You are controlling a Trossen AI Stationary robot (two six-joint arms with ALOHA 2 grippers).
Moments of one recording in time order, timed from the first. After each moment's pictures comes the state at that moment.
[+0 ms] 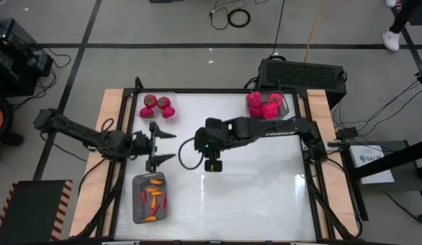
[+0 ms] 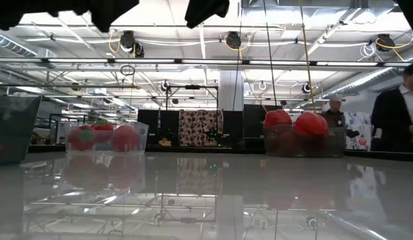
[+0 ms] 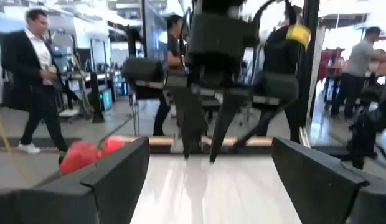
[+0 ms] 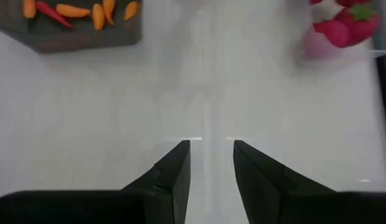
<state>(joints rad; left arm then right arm) -0.30 0.75 0.32 0.59 -0.29 0.06 0.12 2.05 2.19 -1.15 0.16 0.07</state>
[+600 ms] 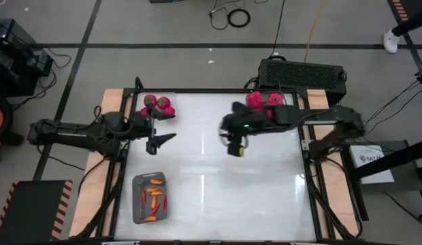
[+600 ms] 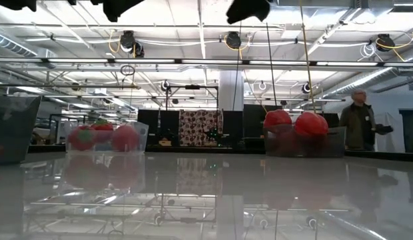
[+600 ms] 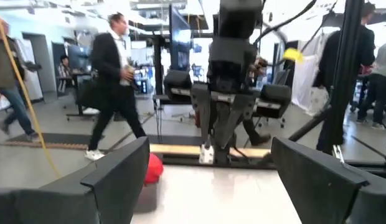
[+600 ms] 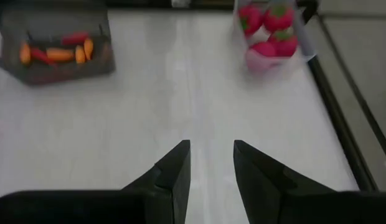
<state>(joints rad) 0.00 0.71 0.53 0.31 -0.08 0.04 0.02 1.55 1.57 -0.76 0.16 0.04</state>
